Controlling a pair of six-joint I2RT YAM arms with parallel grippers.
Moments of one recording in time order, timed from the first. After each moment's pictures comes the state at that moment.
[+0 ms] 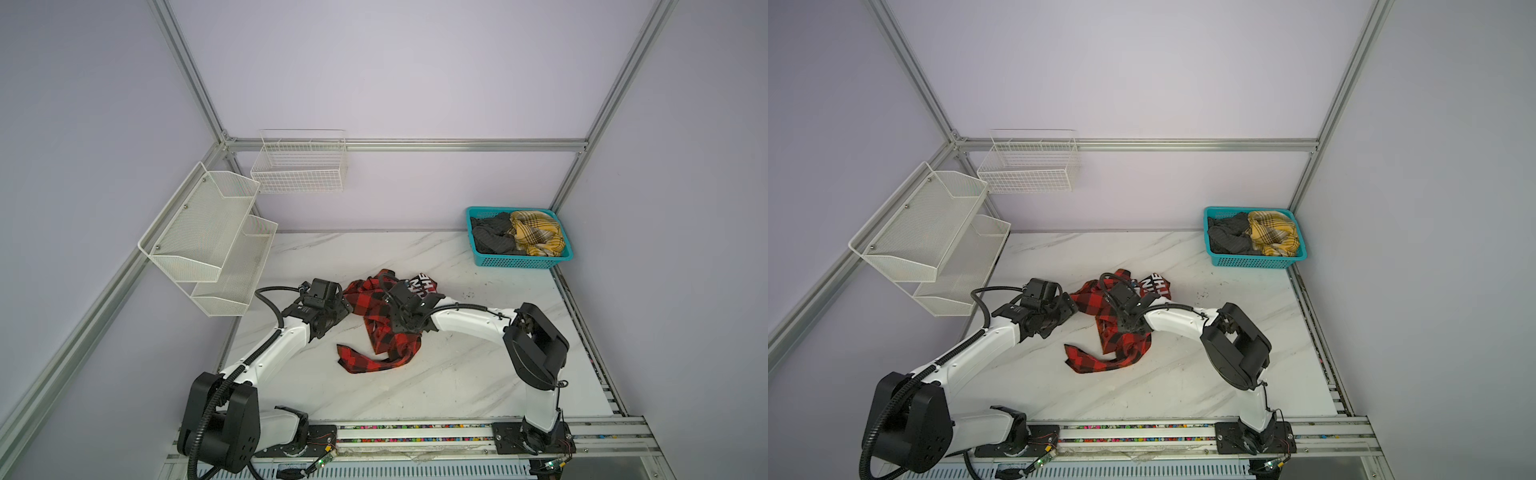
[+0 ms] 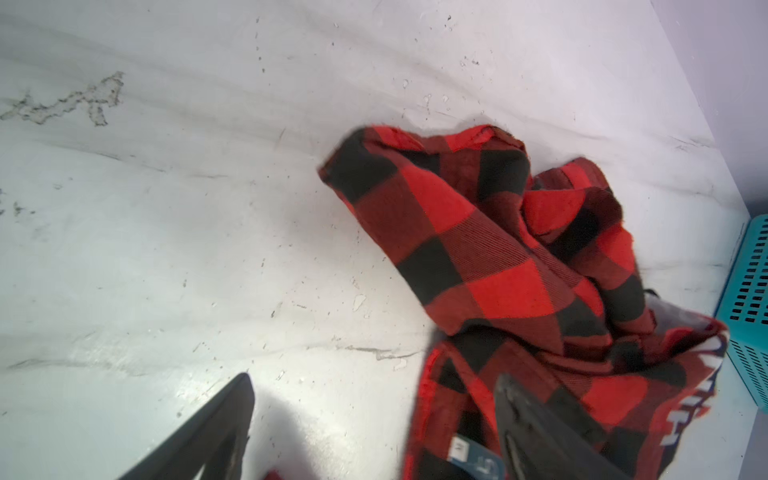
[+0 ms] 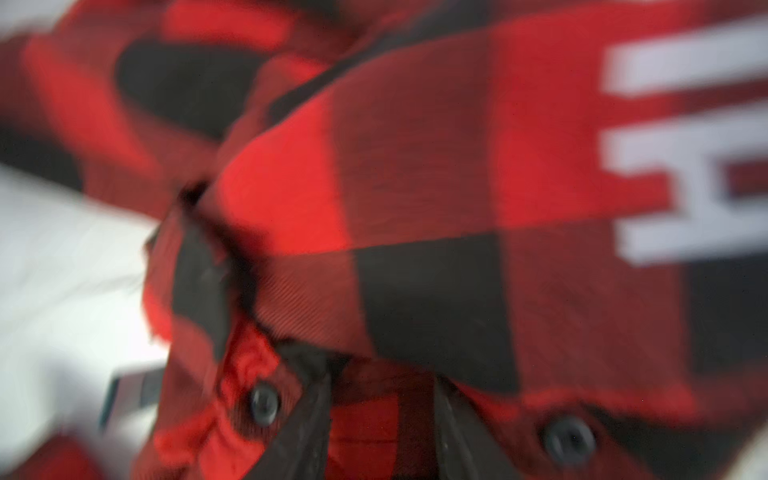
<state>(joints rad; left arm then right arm) -0.26 1.29 0.82 -0.51 -0.11 -0.95 0.85 1.90 1.34 -0.55 0.24 0.74</state>
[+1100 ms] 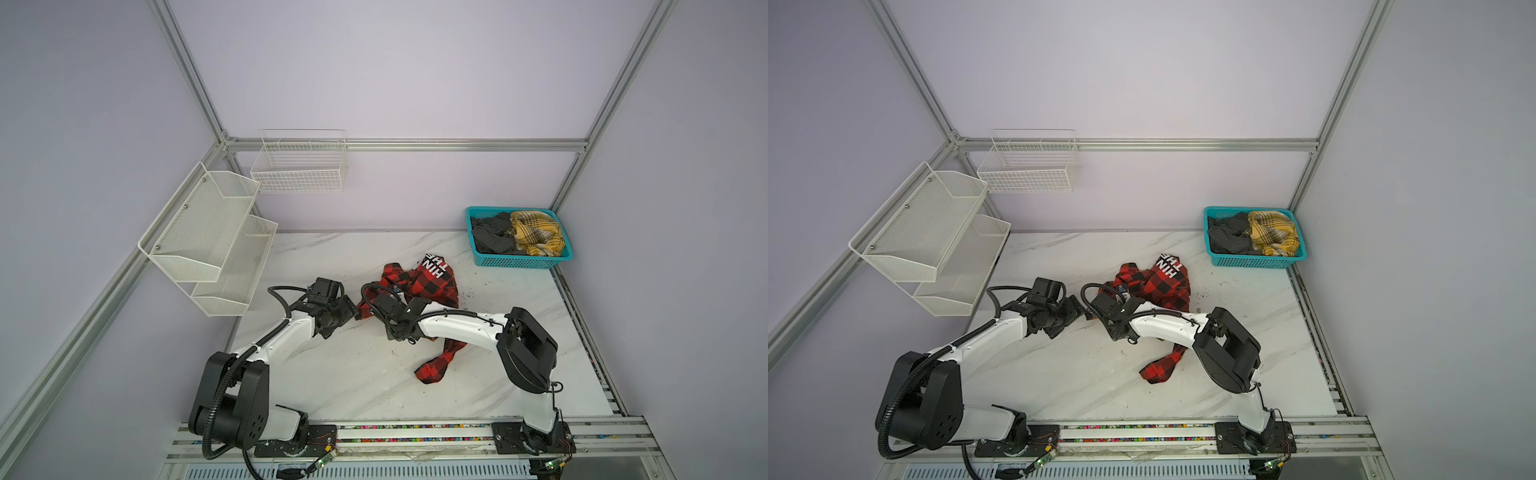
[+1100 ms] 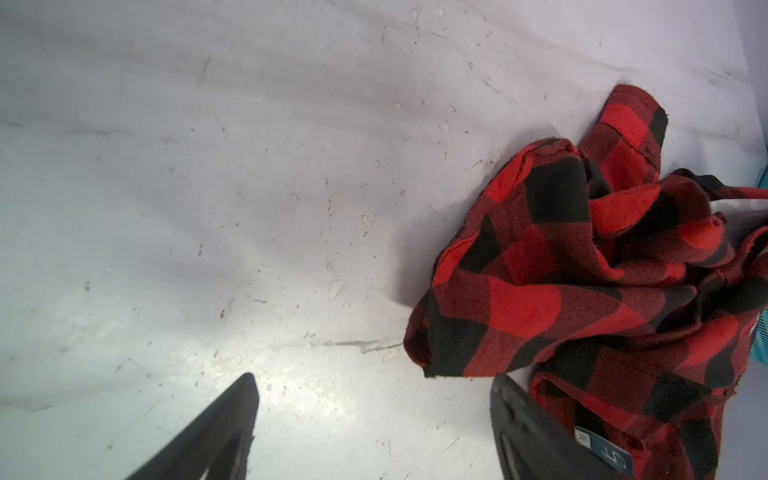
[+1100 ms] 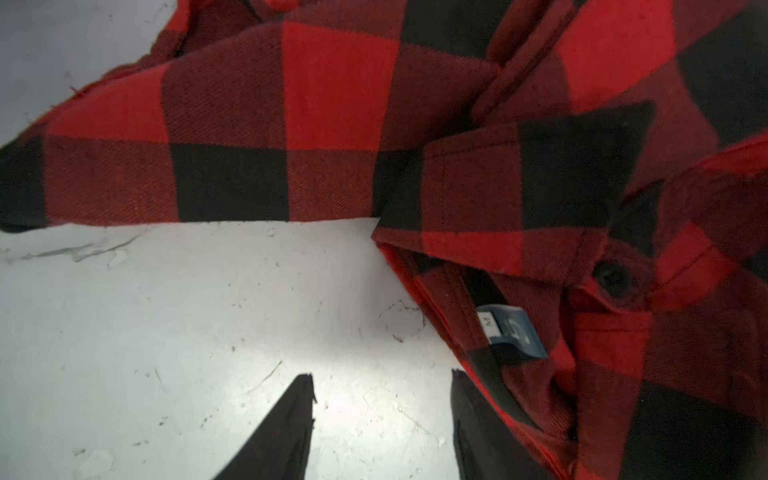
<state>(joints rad) -0.25 1.39 0.82 -0.45 0.04 -0.91 1.02 1.98 1.47 -0.72 0.42 0.74</state>
